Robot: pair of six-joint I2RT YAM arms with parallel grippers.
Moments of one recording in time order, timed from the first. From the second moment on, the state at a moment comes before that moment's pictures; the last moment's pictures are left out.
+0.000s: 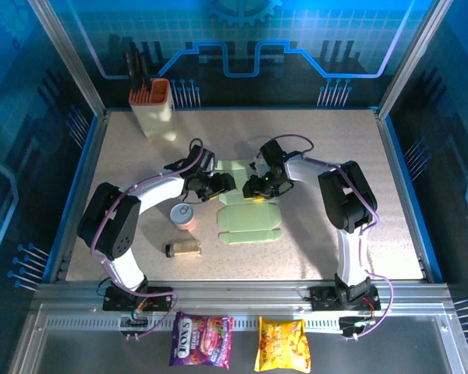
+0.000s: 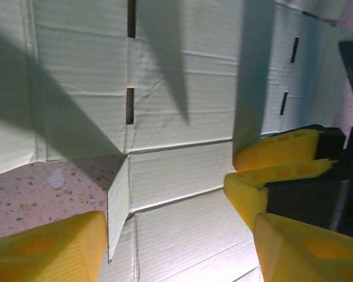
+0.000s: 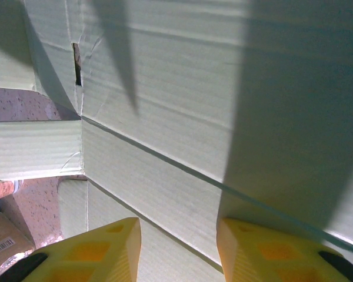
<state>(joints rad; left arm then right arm) -0.43 1.73 1.07 -0.34 0.35 -0.78 0.45 2.05 1.35 -0.59 -0.52 0.33</state>
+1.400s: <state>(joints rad) -0.41 1.88 1.10 -0.18 0.49 -0.85 0.45 2.05 1.41 -0.65 -0.47 0.32</state>
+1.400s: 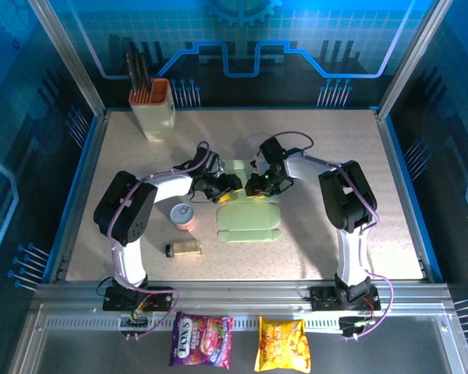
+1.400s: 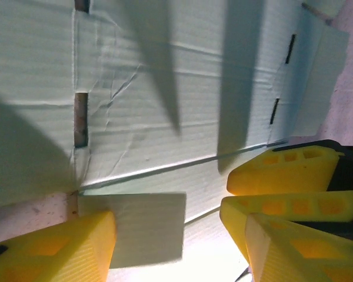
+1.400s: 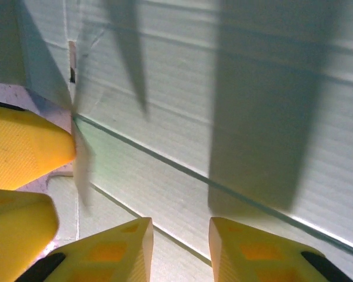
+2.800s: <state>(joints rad) -0.25 2.20 1.70 -0.55 0.40 -0.63 0.36 2.51 2.12 -0.79 -0.53 0.39</state>
